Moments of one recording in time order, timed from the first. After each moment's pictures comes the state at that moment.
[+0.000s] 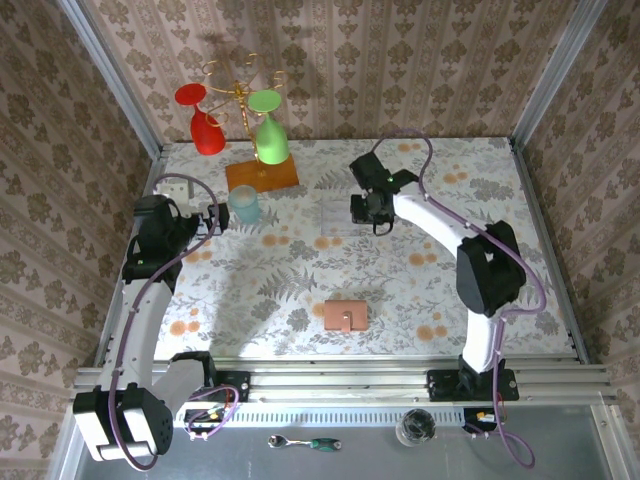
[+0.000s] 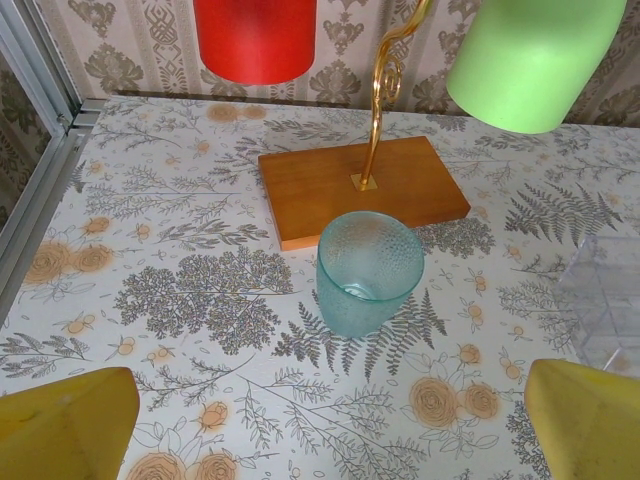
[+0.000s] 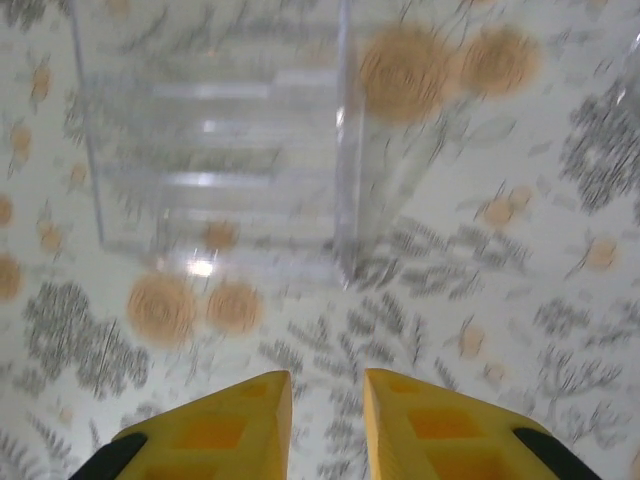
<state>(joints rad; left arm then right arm) 0.01 0.97 0.83 -0.32 0.18 -0.05 0.51 1.87 1.54 -0.80 0.05 0.52</state>
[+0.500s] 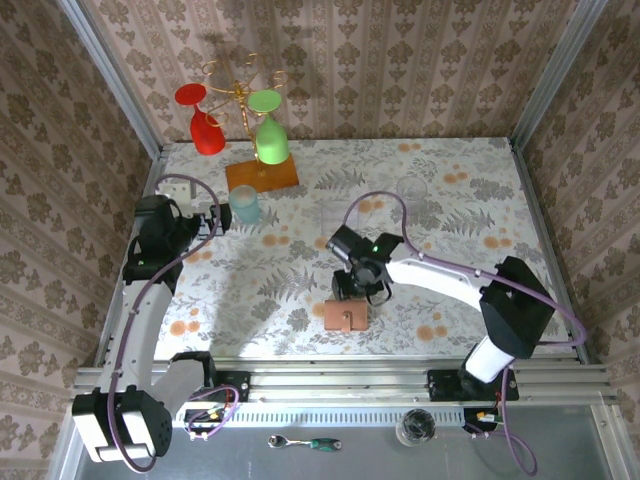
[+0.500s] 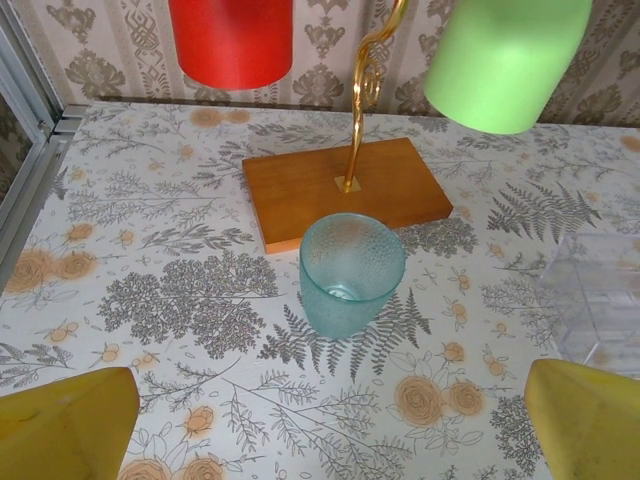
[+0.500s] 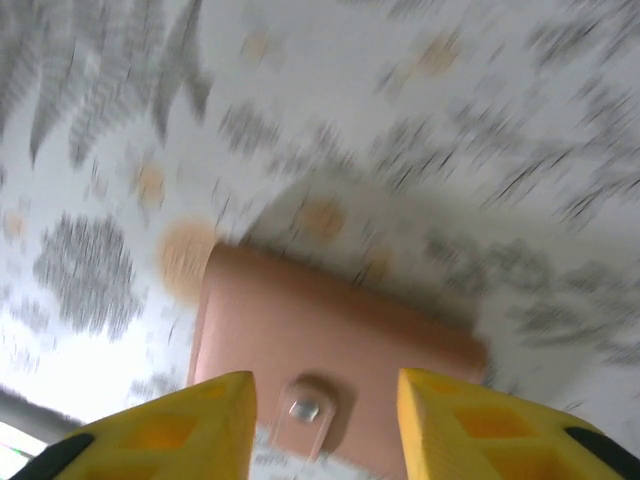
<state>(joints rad) -0.01 0.96 0.83 -0.32 0.20 -0.05 0.86 1.61 1.12 -0.79 -0.06 0.63</state>
